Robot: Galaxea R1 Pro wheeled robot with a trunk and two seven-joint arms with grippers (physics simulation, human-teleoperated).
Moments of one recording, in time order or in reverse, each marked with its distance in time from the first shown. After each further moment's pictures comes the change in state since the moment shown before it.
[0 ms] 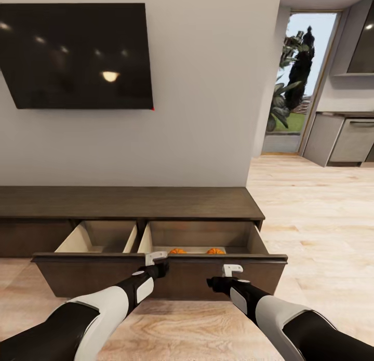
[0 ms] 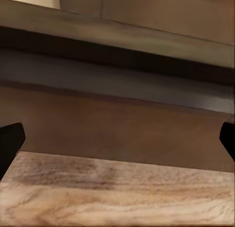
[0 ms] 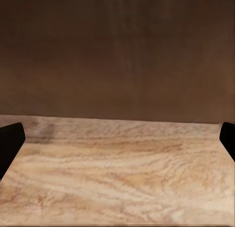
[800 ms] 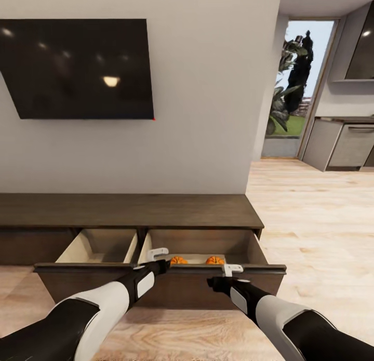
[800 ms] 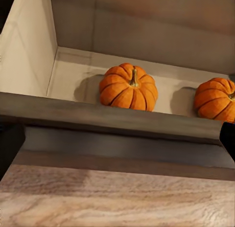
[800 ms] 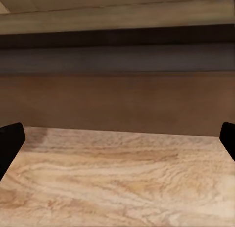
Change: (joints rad) left arm -0.019 0.000 0.001 -0.022 0.000 0.062 -0.003; right arm -0.001 -0.002 0.000 0.000 0.000 0.003 0.000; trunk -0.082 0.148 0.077
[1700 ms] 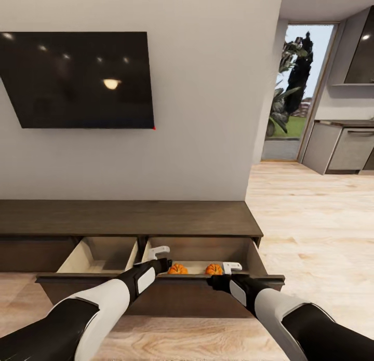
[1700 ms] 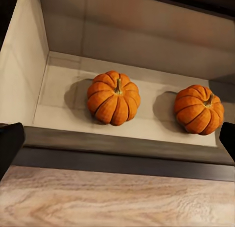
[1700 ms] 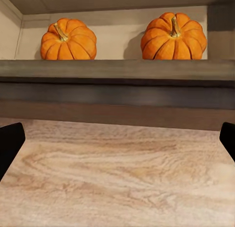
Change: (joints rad) left arm -0.003 0.000 -0.001 -0.042 0.039 0.094 -0.007; right arm -0.035 0.001 0.000 0.000 -0.002 0.126 0.002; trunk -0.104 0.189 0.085
